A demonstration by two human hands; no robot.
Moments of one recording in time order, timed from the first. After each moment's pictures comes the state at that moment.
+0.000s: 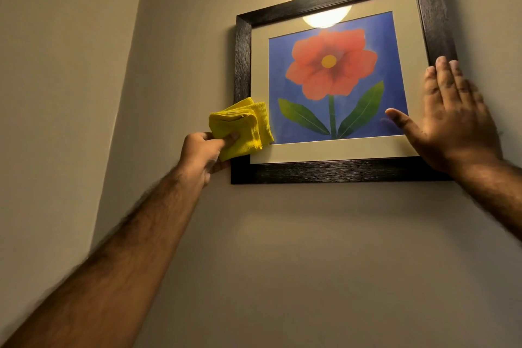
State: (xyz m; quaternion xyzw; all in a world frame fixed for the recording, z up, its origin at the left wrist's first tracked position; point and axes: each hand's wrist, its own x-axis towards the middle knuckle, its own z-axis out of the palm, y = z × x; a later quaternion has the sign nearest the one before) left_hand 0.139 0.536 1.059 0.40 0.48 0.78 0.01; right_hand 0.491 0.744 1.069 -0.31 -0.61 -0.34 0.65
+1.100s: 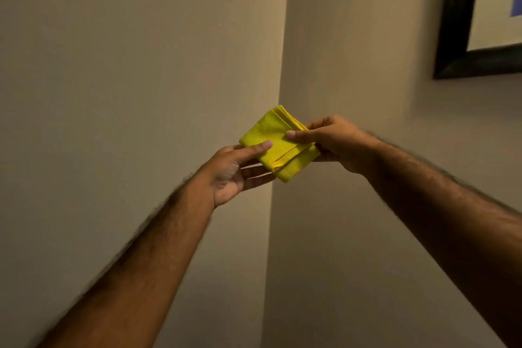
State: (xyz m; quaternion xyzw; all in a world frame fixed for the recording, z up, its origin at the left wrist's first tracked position) left_hand 0.026 0.268 0.844 0.32 0.52 0.77 0.18; right_hand 0.123 0.468 0.911 0.00 -0.84 0.51 0.19
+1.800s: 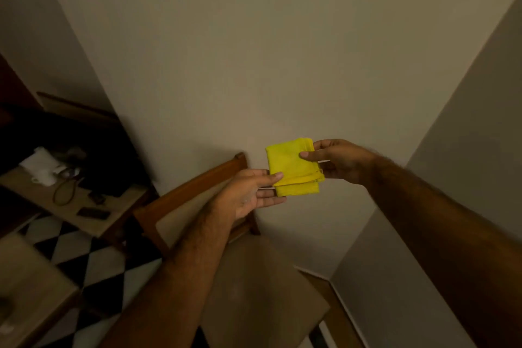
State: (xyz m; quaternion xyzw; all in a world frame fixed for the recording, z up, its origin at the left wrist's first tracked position) left_hand -0.040 0.042 0.467 -0.05 0.59 0.77 0.25; right_hand -0.080 0.274 0.517 -0.06 -0.75 0.62 -0.21
